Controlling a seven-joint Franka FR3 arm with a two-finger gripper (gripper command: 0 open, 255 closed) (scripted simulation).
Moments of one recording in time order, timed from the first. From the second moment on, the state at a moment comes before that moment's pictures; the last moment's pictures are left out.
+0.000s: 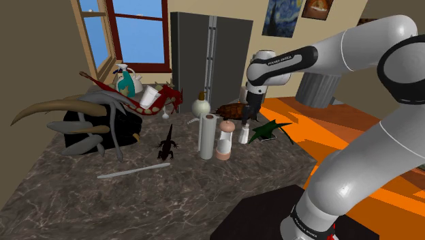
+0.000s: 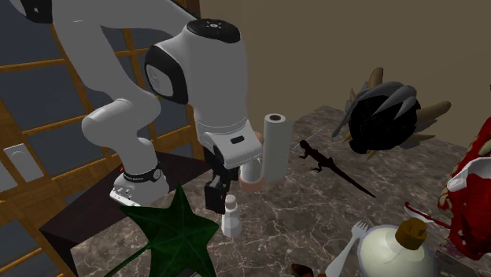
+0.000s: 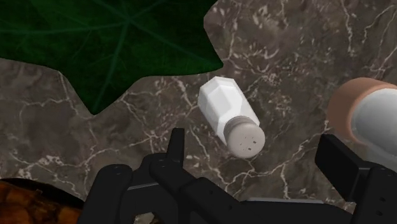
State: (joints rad) arm -0.08 -0.31 -0.32 -2.38 -0.02 2.02 -0.40
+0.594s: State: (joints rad) arm -0.08 -0.27 -0.33 -2.42 -0.01 2.10 -0.42
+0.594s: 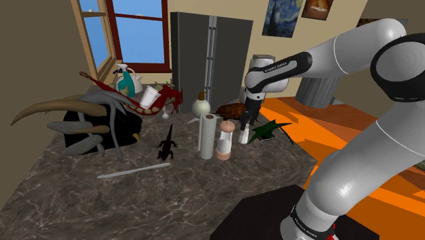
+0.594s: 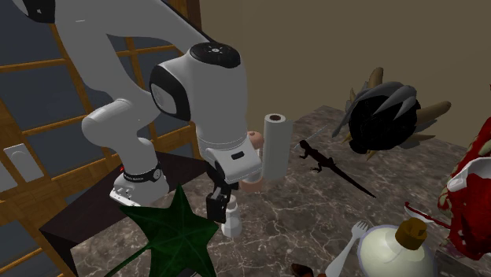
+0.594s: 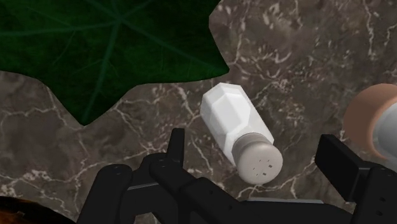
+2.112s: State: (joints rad) arm -0.08 -0.32 -0.32 -2.34 -0.02 1.97 -0.40
